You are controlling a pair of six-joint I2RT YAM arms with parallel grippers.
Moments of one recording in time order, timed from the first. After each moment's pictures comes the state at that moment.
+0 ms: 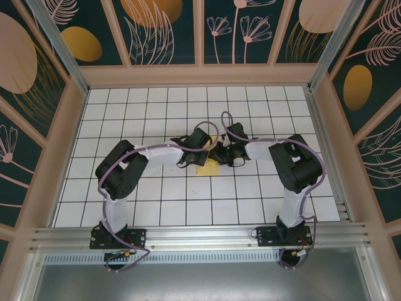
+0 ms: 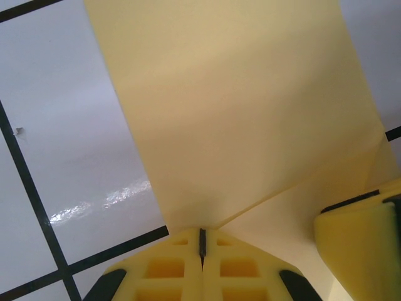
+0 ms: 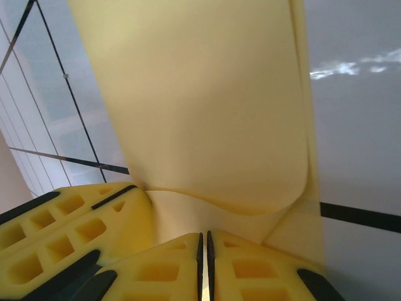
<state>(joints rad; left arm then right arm) -0.77 1.96 1.21 -0.33 -0.12 -0.40 0.51 1.88 0.94 -0.06 -0.55 0.90</state>
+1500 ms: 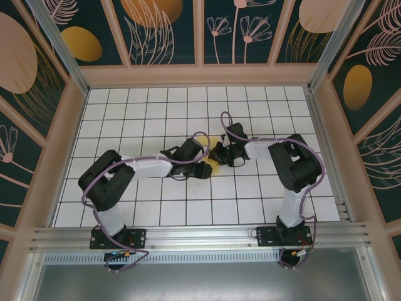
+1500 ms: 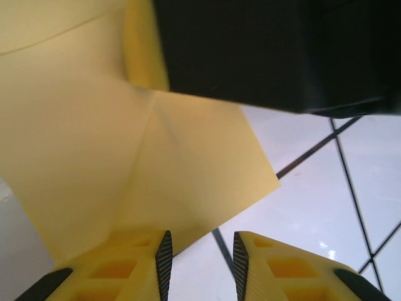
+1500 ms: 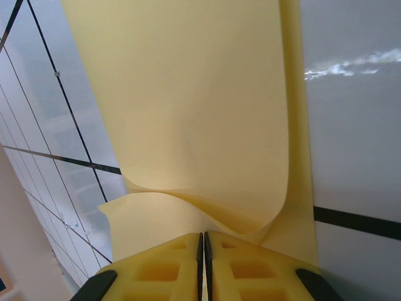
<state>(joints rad) -0.81 1.79 0.94 -0.13 0.26 -0.56 0.50 1.89 0.95 -0.07 -0.55 0.89</state>
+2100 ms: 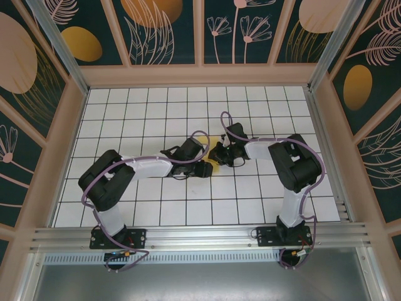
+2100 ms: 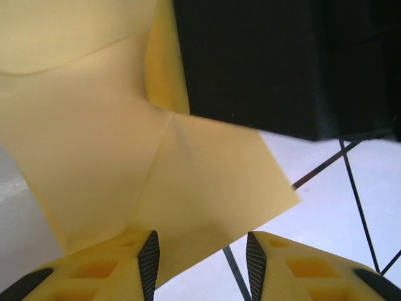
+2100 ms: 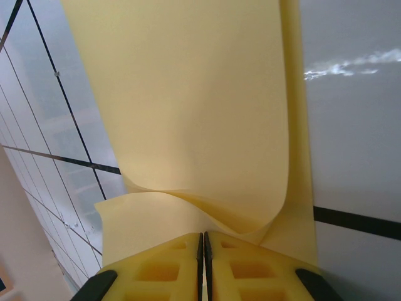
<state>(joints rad) -0.80 1.78 0.95 -0.12 0.23 -0.59 0.50 1.89 0.95 -0.07 -0.55 0.89</state>
